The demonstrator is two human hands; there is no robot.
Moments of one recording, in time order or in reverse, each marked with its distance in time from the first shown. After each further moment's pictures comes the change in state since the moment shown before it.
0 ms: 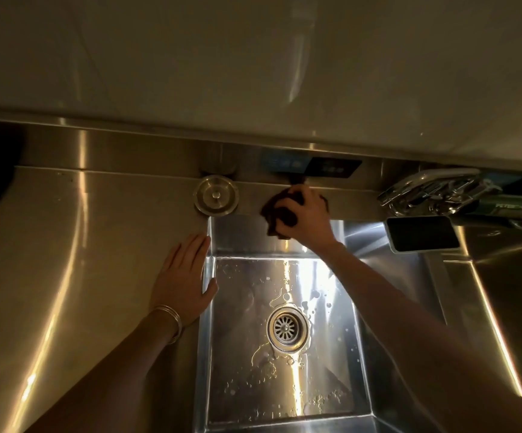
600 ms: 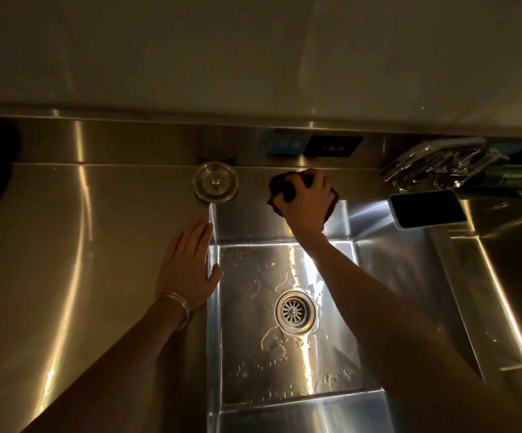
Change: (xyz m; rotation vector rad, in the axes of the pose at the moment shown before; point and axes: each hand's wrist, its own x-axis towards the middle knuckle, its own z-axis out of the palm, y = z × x) left_hand -0.001 0.000 -0.002 0.064 0.005 0.013; right_hand -0.005 -0.022 0.023 -0.106 0.173 0.394
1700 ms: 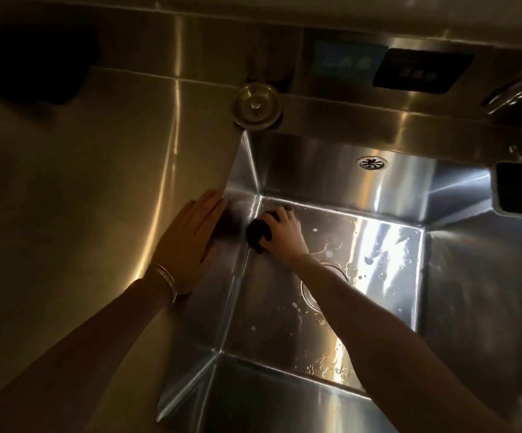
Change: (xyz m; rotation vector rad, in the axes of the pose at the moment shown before) left_hand -0.077 0.030 0.015 -0.129 0.078 -0.043; right_hand -0.144 0.012 0.112 0.274 -0.741 -0.471
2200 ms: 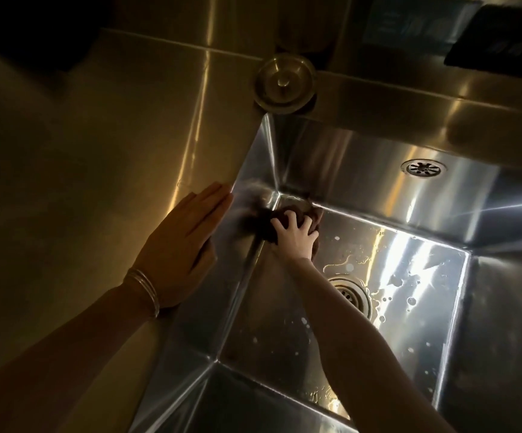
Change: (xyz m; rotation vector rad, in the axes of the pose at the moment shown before) left_hand 0.002 0.002 0.002 -0.006 0.056 -0.028; right_hand 0.038 0.025 0.067 -0.224 -0.149 0.194
